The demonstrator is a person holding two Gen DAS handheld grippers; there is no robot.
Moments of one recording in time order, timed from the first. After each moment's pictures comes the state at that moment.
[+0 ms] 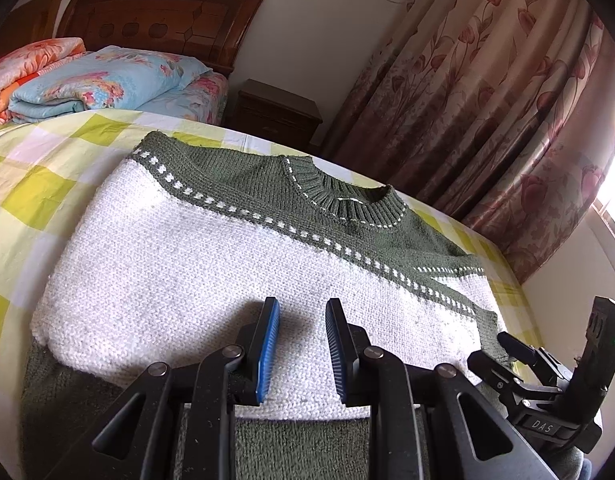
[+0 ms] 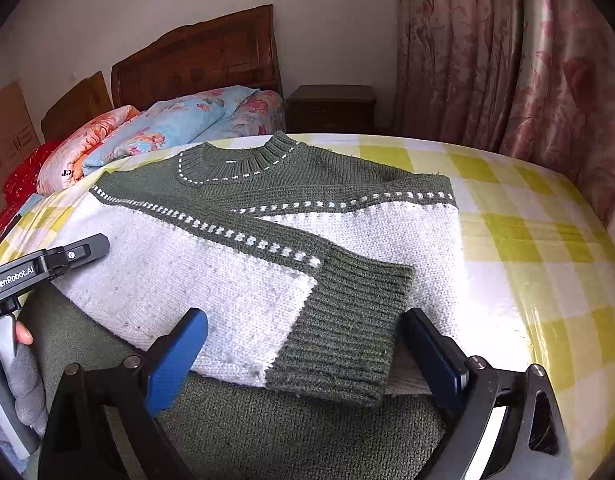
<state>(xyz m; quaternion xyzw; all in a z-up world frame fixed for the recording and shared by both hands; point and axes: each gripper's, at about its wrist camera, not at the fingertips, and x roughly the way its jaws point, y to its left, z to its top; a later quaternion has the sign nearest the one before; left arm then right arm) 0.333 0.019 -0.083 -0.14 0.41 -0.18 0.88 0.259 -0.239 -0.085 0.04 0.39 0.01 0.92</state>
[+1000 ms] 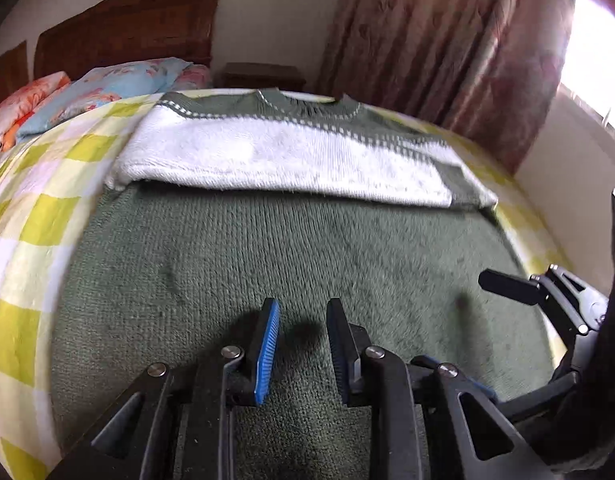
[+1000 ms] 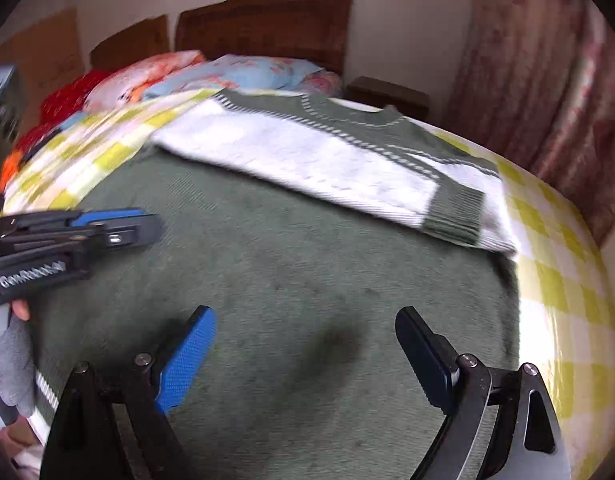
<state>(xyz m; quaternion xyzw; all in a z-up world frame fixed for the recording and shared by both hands) 0.194 0.012 -0.090 0.00 0.43 -0.19 0.88 0.154 -0.131 -0.088 -0.09 0.43 0.10 0.89</state>
